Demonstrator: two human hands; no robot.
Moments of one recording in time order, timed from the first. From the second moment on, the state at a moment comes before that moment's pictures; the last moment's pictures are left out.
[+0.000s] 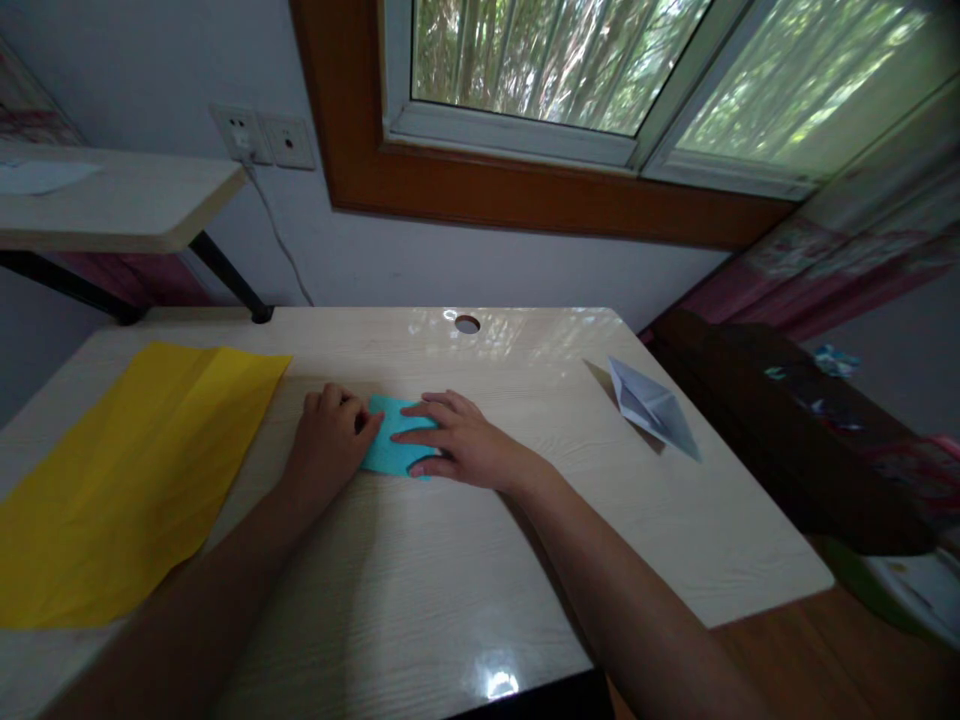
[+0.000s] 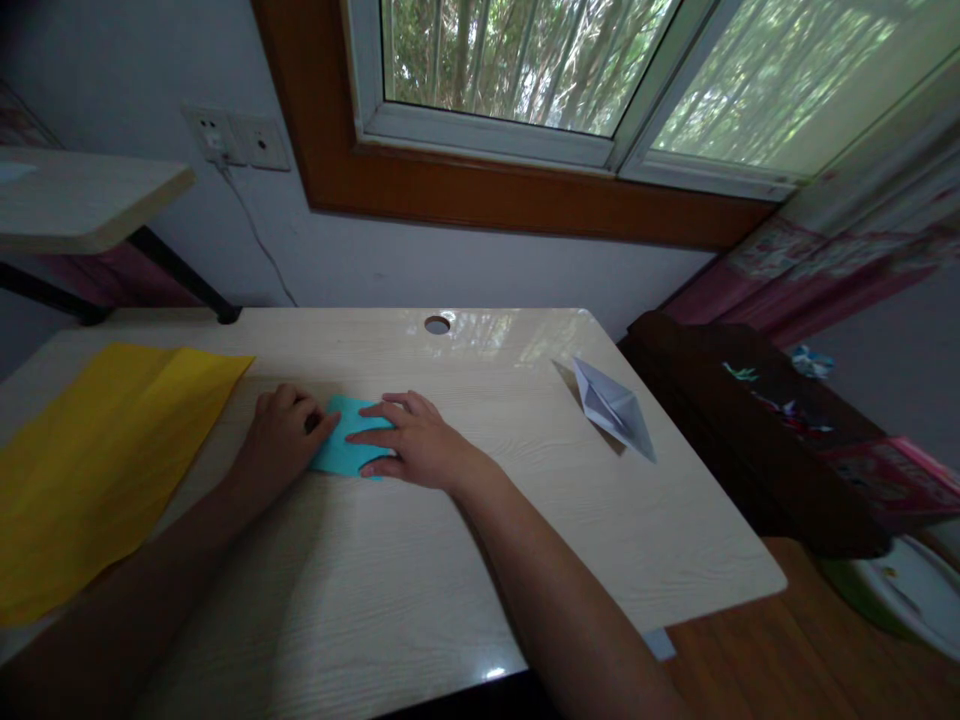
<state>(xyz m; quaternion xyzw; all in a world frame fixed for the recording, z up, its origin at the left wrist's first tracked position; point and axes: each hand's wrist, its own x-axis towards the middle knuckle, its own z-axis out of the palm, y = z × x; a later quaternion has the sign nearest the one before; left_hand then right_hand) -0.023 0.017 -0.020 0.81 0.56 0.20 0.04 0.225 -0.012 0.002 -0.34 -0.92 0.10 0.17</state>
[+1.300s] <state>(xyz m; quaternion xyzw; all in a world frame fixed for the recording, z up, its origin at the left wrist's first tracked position) -0.016 0.002 -0.012 0.90 0.40 0.15 0.02 0.217 -0.010 0.005 -0.47 -0.87 0.05 0.14</state>
